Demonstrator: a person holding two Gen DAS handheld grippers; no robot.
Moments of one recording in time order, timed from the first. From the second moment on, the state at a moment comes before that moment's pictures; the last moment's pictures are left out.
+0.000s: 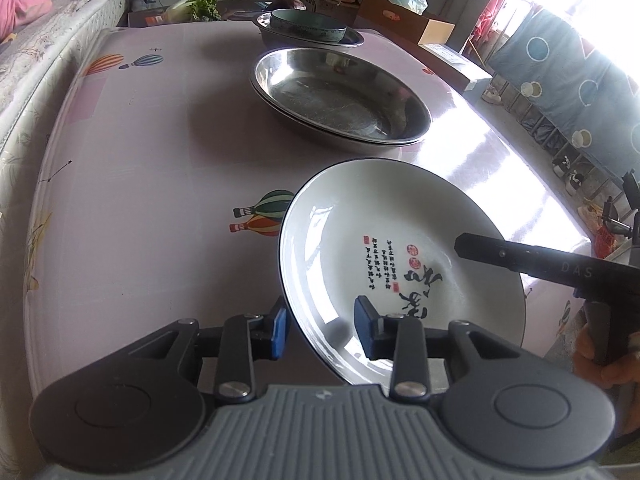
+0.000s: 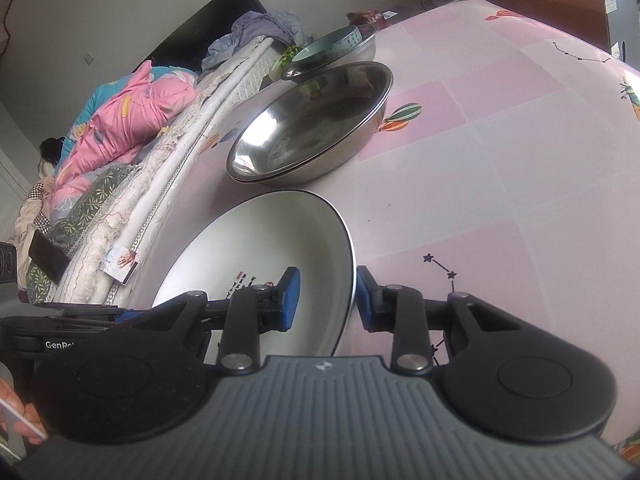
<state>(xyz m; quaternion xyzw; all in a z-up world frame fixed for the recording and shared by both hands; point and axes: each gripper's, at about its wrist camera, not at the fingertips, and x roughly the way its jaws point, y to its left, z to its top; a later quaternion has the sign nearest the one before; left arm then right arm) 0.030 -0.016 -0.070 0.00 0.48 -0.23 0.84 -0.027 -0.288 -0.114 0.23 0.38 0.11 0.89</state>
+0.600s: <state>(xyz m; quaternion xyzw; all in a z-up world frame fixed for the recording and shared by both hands) 0.019 -0.025 -0.072 0.01 0.46 -0.25 0.85 -0.028 -0.283 -0.112 0.20 0.36 0.09 0.91</state>
